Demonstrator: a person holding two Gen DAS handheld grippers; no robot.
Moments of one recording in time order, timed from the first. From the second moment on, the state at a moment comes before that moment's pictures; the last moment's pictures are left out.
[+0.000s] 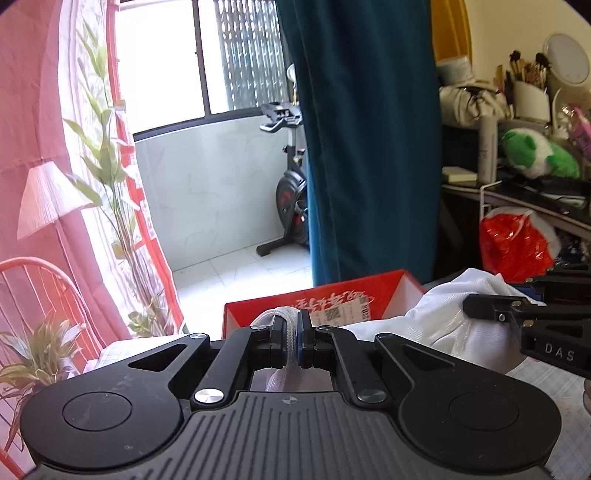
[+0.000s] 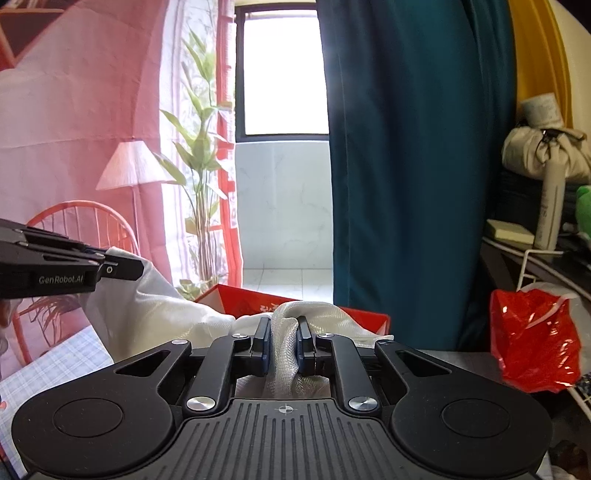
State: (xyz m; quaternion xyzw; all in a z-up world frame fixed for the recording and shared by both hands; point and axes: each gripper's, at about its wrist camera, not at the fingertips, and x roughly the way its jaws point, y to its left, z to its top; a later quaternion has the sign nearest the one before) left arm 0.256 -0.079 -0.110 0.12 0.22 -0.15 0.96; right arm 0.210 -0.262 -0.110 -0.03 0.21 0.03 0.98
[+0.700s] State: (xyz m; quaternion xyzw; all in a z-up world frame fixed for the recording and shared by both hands) left arm 0.337 -0.086 -0.155 0.12 0.27 -0.14 0.95; right arm 0.283 -0.278 -0.174 0.02 0.27 0.01 0.96
